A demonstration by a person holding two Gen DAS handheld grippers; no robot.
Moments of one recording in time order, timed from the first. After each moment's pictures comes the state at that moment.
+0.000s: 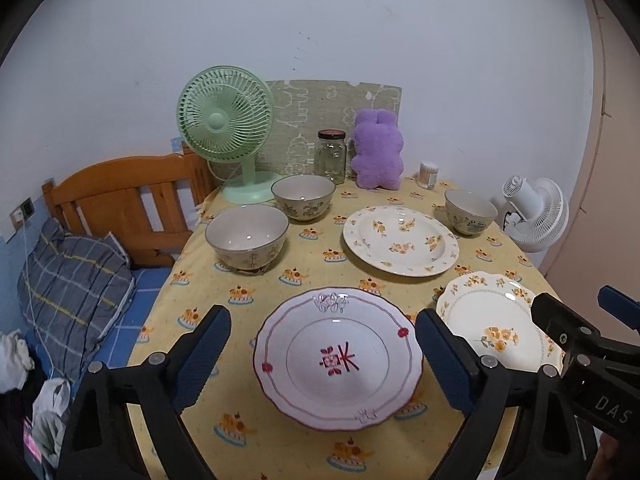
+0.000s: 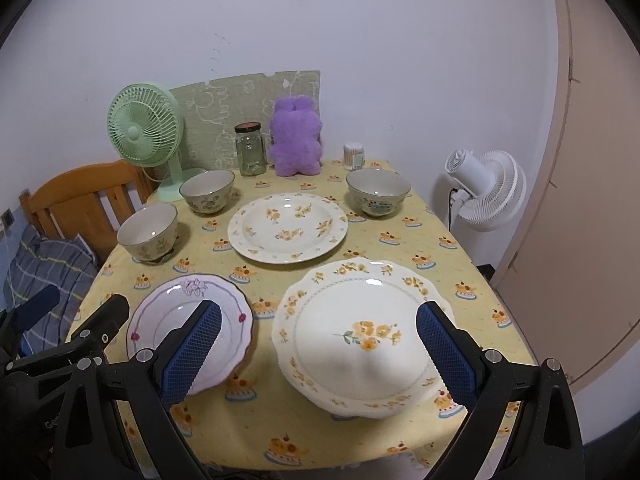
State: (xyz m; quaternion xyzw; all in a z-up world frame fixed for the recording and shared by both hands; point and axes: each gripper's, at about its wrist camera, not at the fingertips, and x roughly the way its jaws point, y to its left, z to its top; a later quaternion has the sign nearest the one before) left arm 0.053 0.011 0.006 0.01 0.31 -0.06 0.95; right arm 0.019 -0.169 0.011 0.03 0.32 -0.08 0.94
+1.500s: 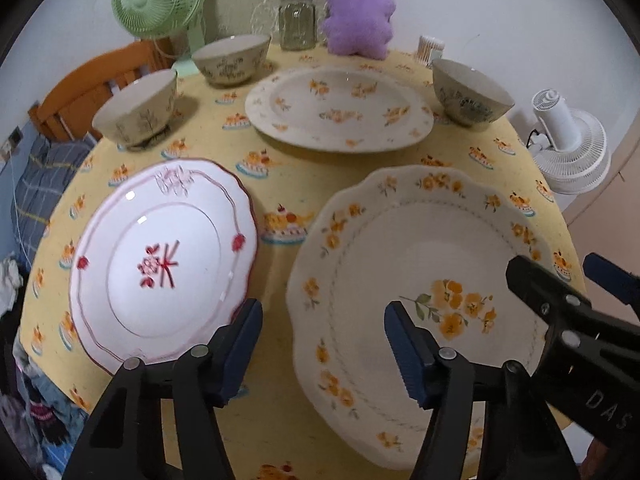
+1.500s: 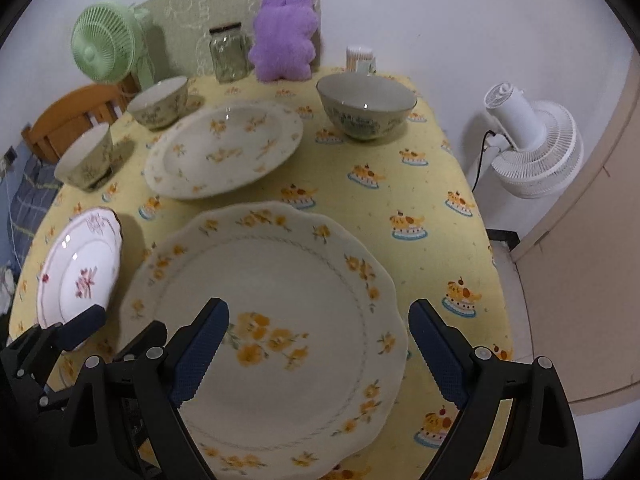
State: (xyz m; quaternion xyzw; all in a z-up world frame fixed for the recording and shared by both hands) left arm 0.110 -0.156 -0.094 -0.02 0.51 0.00 0.86; right arm 0.119 -0.308 -0.077 -0.01 0.48 0.02 0.88
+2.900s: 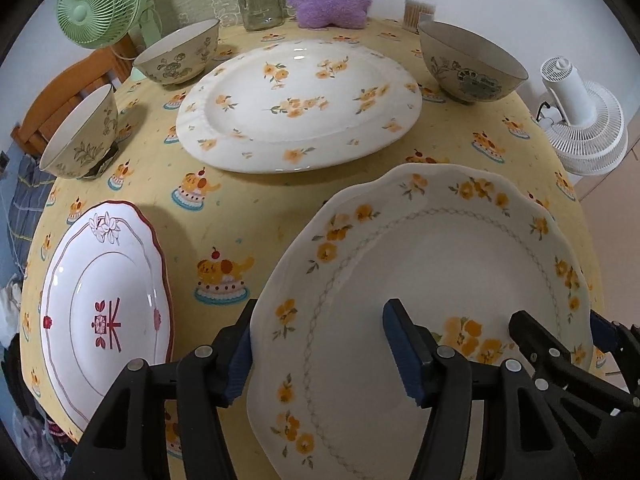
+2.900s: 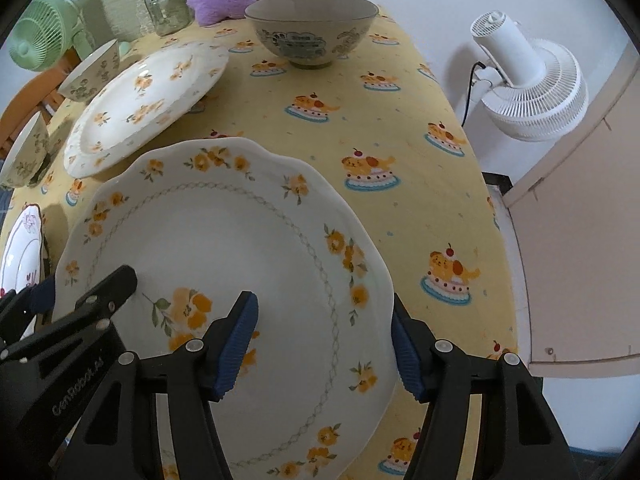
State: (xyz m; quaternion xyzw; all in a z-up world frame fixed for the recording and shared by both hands) left arm 0.174 -0.197 -0.116 0.02 0.55 0.00 0.83; right arm 0.159 -0.350 -0.129 0.02 0.56 -0.03 0.83
